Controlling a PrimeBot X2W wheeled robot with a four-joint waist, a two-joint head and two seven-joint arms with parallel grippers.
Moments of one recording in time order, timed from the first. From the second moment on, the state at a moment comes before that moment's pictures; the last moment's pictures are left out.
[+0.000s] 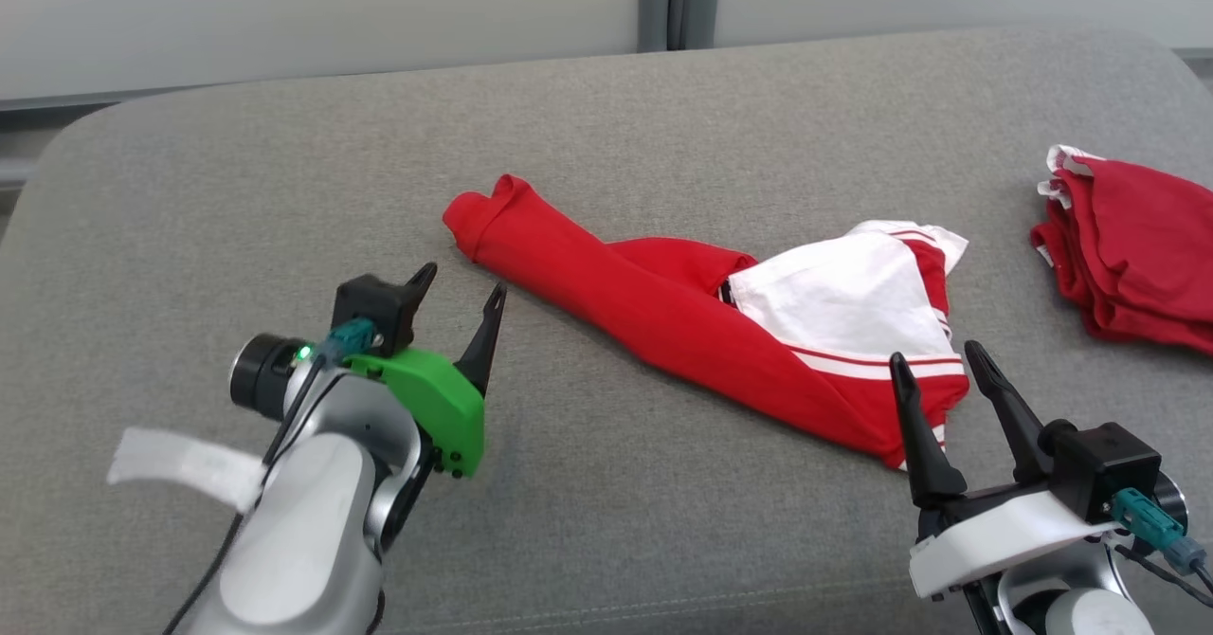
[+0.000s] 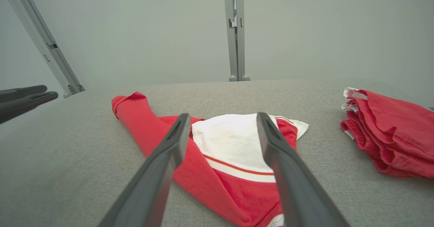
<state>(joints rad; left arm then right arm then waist) -0.41 0.14 -0.36 0.37 -0.26 -0.11 0.09 0.06 -0.08 0.07 -0.13 0.17 0.13 -0.06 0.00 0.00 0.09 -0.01</state>
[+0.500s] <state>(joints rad) -0.85 0.16 -0.40 0.85 -0.35 -0.13 0.24 -0.03 -0.06 0.10 -0.06 0.19 0.13 -0.14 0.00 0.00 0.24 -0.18</state>
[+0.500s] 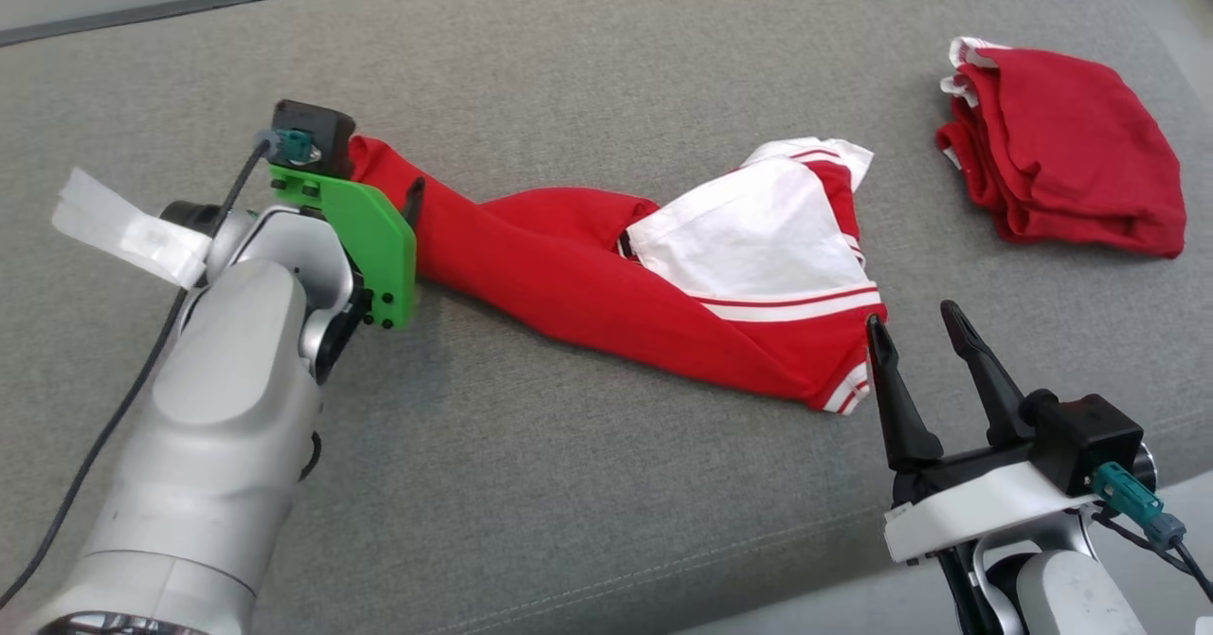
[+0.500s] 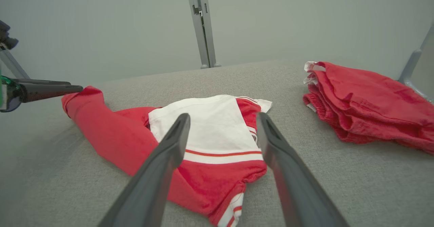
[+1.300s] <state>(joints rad) -1.01 0.16 -0.39 1.07 -0.39 -0.12 0.02 -0.08 -0.05 0.07 -0.03 0.19 0.13 -0.18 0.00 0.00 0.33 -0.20</state>
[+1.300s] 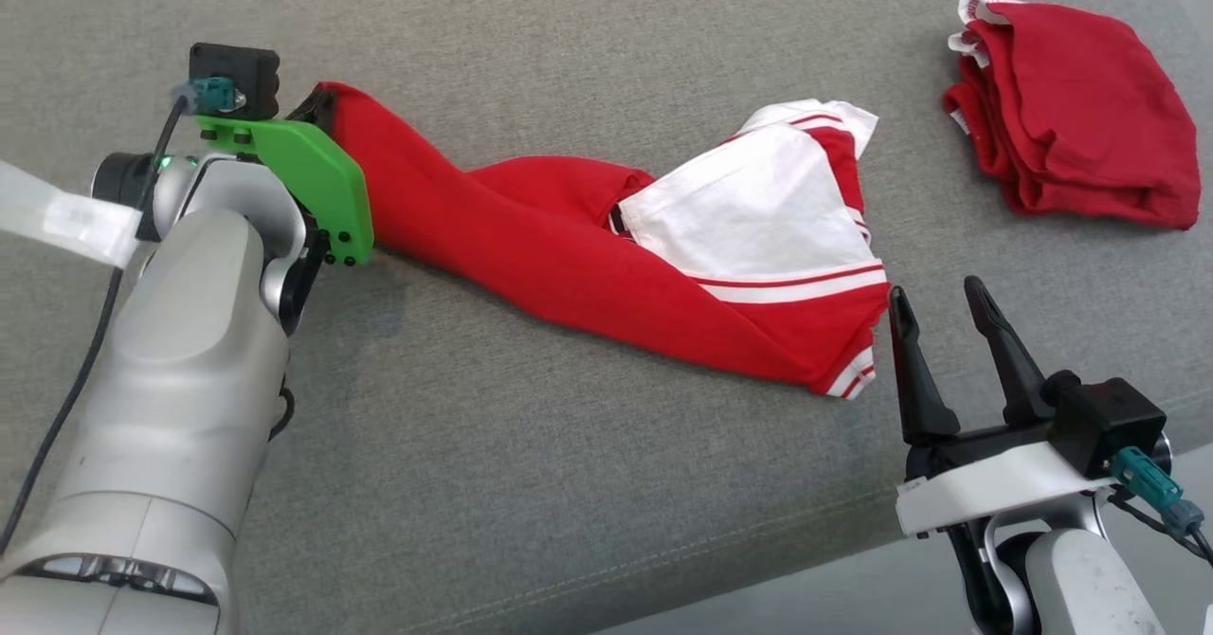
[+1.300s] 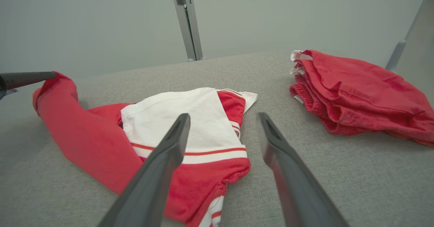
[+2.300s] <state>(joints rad) -0.22 0.33 -0.28 0.32 -0.66 0.02 0.05 -0.01 -0.06 0.00 -0.11 0.19 0.13 -0.10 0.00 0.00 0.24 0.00</state>
